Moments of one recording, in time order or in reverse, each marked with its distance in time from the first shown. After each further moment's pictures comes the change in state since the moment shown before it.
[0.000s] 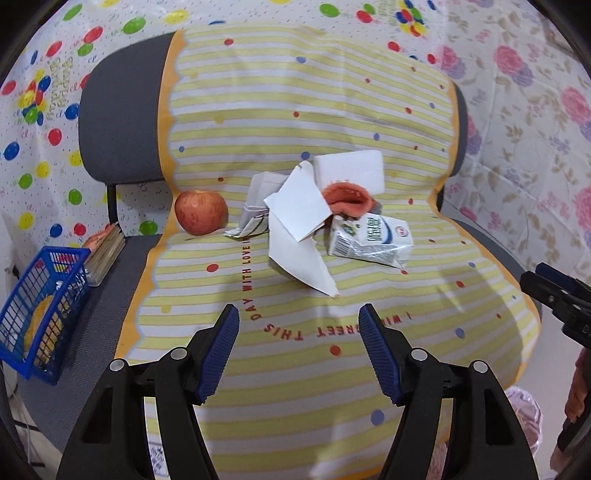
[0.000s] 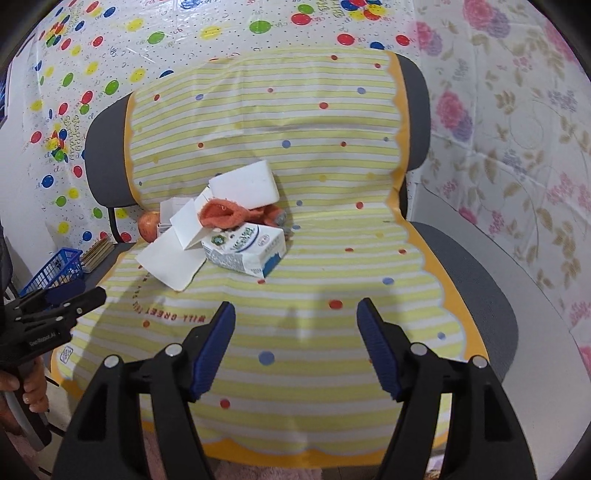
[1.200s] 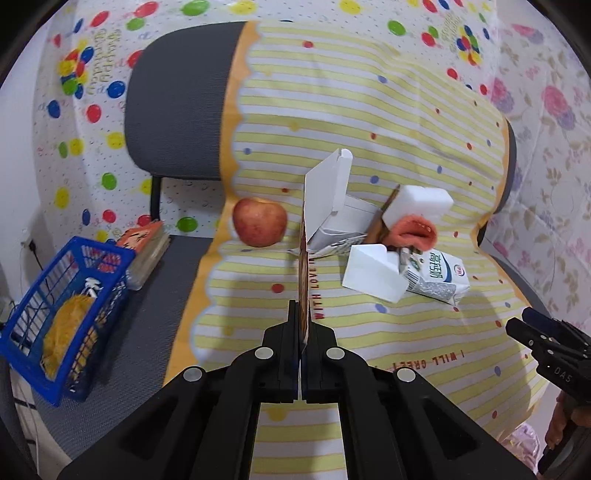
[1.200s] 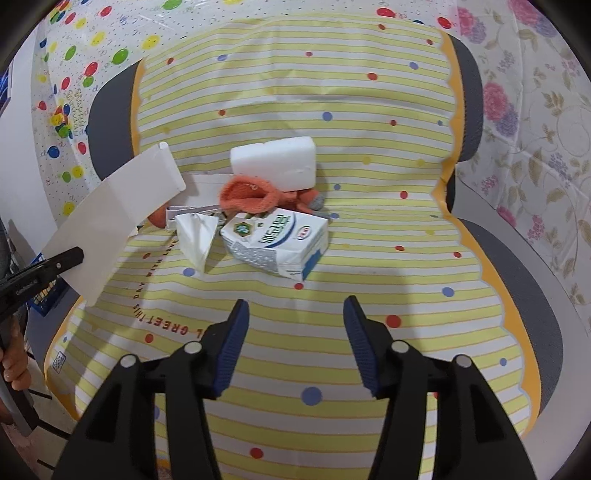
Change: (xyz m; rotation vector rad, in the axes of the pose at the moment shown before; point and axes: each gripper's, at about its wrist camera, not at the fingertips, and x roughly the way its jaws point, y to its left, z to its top) left arm -0.003 0.063 0.018 -0.117 -0.038 0.082; right arm 0.060 0.035 0.011 -0.055 0.087 0.057
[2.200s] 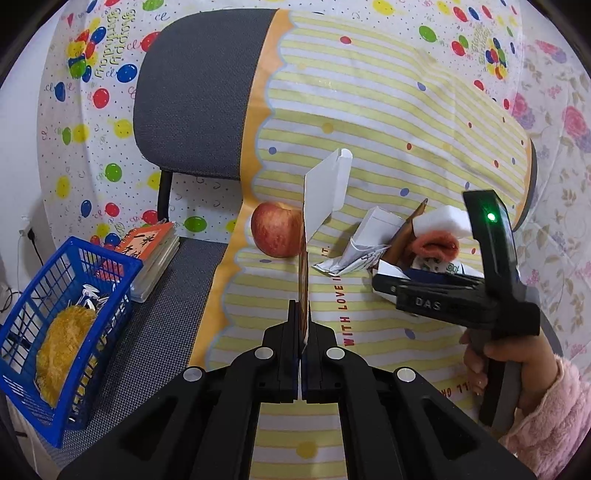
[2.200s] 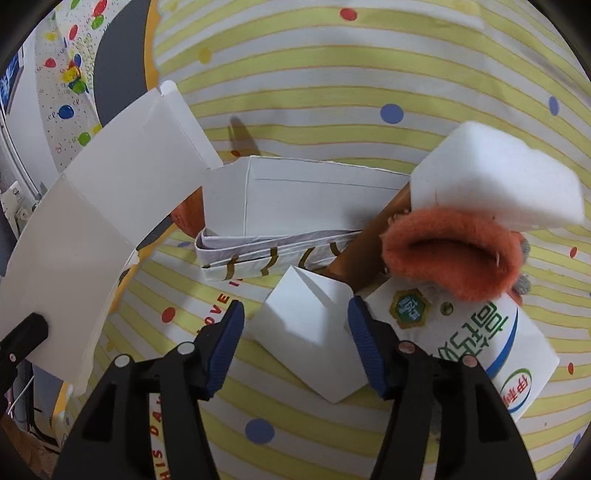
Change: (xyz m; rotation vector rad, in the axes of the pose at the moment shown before) left arm 0.026 0.024 0.015 -0.049 0.014 0.000; right arm 0.170 0.096 0.086 -0.134 0.210 0.239
